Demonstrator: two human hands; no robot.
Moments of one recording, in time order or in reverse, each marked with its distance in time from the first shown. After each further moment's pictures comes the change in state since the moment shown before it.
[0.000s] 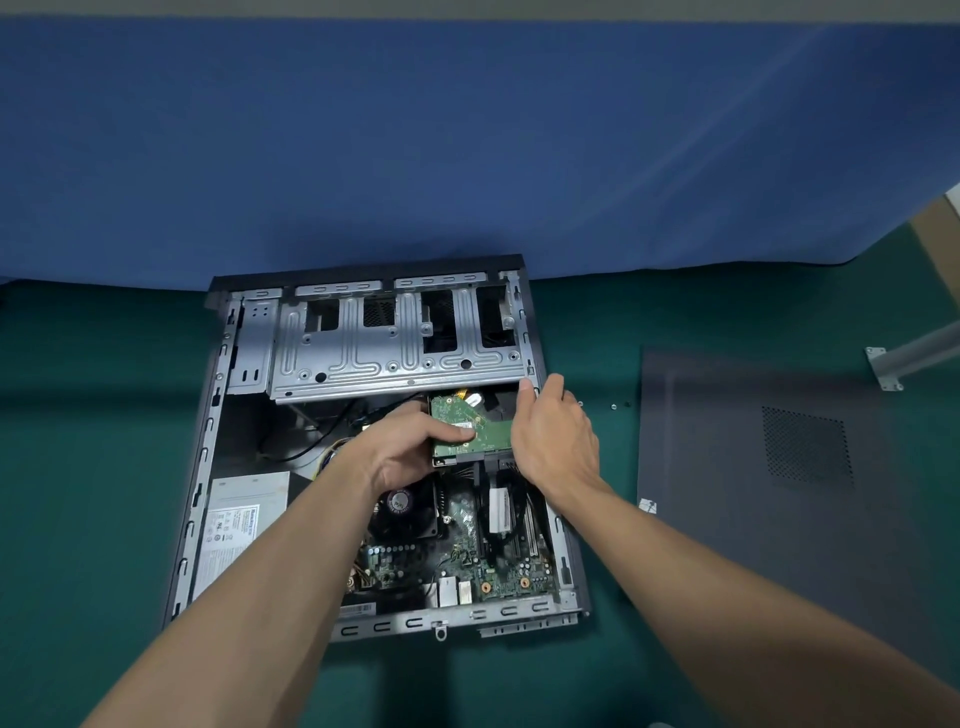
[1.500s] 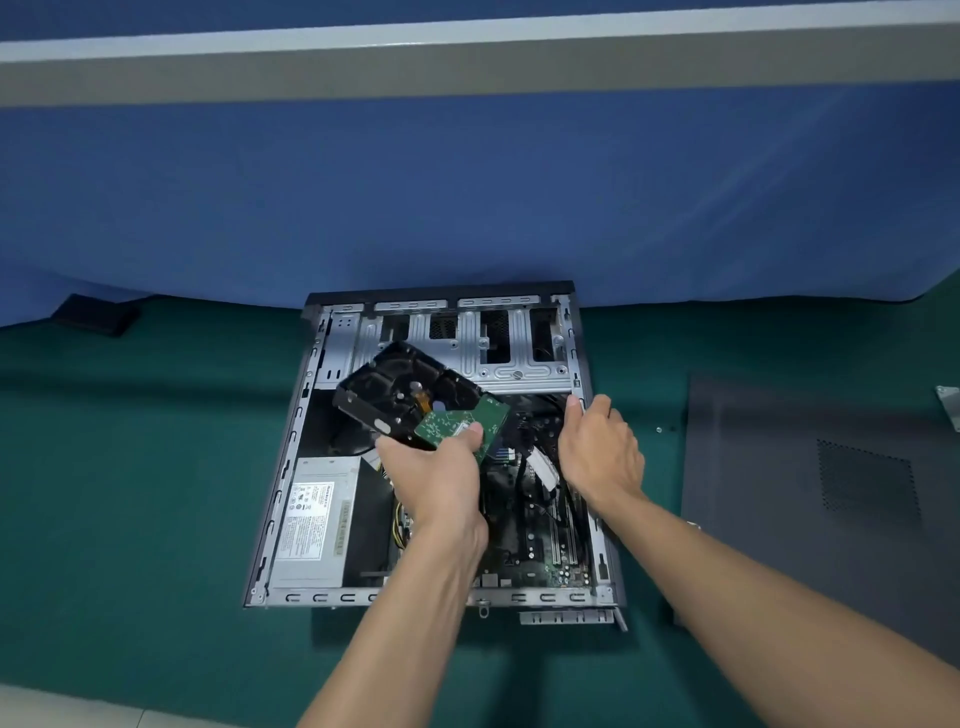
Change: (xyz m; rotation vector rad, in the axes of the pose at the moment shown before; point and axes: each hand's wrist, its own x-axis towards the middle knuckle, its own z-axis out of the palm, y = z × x) left_hand -0.103 -0.028 0.067 -0.437 0.807 0.480; right_hand -0.008 0.002 0.000 -0.004 0.048 0.015
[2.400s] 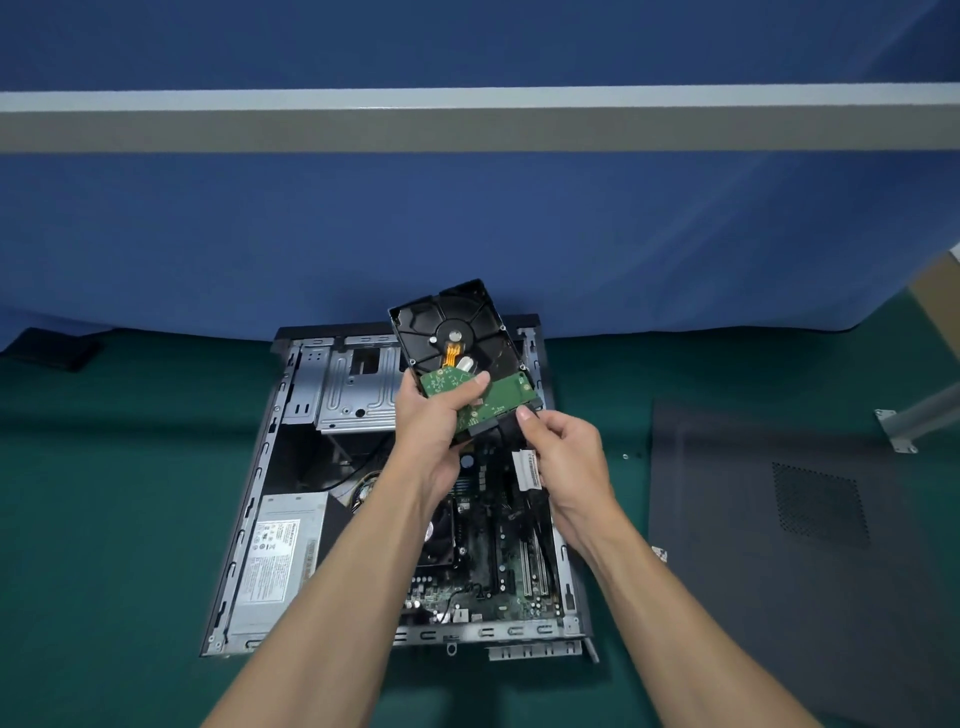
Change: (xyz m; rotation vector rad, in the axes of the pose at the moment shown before) left_hand 0.030 0.036 0.045 -0.084 -0.528 -0.007; right_hand -0.023 -0.031 -0.054 1.119 -0.311 0.036
